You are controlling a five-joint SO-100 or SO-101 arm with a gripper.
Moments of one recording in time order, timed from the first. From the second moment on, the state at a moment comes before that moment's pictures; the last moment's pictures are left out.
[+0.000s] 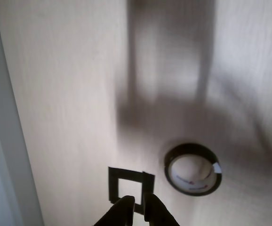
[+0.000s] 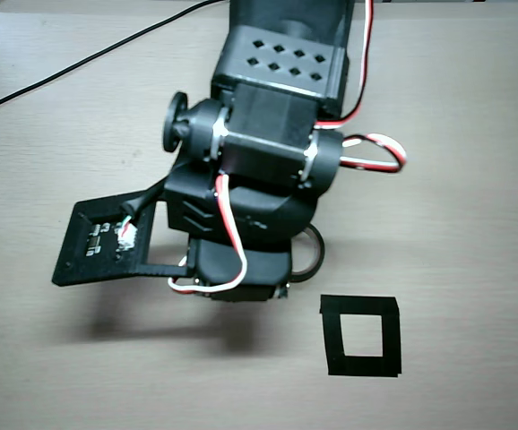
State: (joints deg) arm 9.8 103.3 73.3 90.4 -11.7
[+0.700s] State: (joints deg) arm 9.8 101.2 70.8 91.5 -12.2
